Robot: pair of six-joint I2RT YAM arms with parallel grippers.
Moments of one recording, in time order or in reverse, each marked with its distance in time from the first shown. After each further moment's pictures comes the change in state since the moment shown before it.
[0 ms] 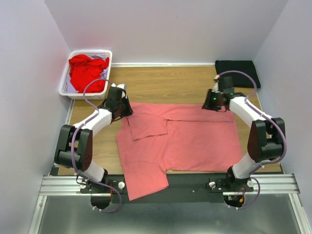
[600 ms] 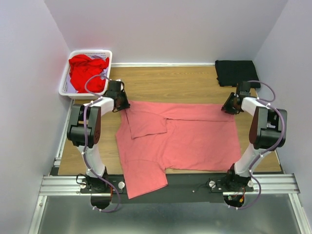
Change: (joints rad) left arm 0.095 0.343 0.229 0.043 -0.022 -0.035; right arm -0.326 0.169 -0.034 0.130 0.119 0.145
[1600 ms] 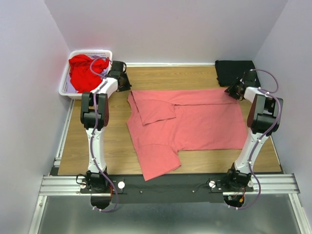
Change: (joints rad) left arm 0.035 0.418 0.684 -0.248 -0.030 0.012; right arm -0.077 0.328 0.367 0.169 -0.083 0.048
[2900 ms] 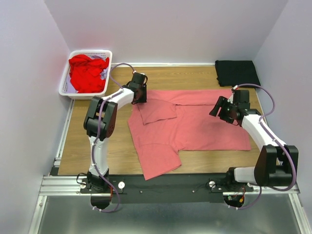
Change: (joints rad) left arm -0.247 -0.200 -0.312 0.056 -0.181 0.121; right arm 0.214 -0.805 -0.611 -0.261 -0.051 -0.099
